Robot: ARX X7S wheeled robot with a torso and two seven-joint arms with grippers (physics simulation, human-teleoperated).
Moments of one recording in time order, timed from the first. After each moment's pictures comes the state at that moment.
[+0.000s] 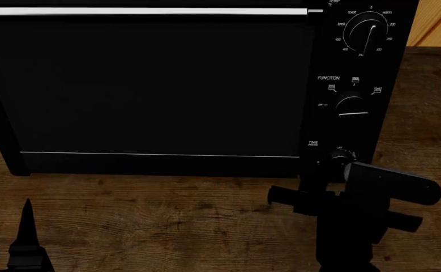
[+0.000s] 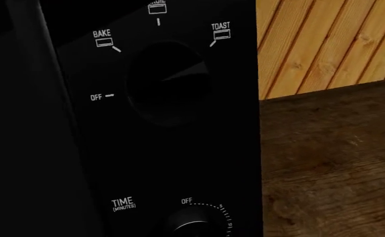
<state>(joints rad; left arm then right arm) -0.05 -0.24 0.04 0.77 -0.19 -0.72 -0.28 0.51 0.15 -0.04 0.13 0.29 0.33 0.22</state>
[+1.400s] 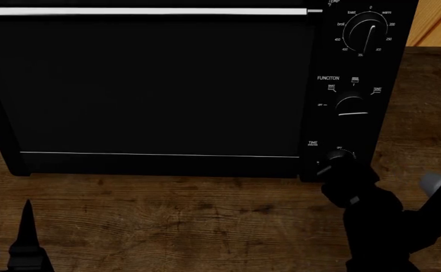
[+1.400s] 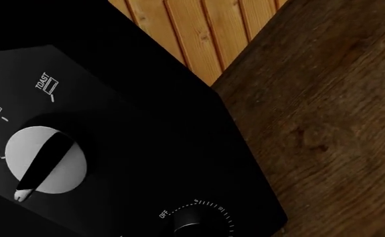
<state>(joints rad) -0.05 -0.26 0.05 0.76 -0.22 -0.70 -0.31 0.55 0.13 0.32 0.14 0.92 0.57 0.16</state>
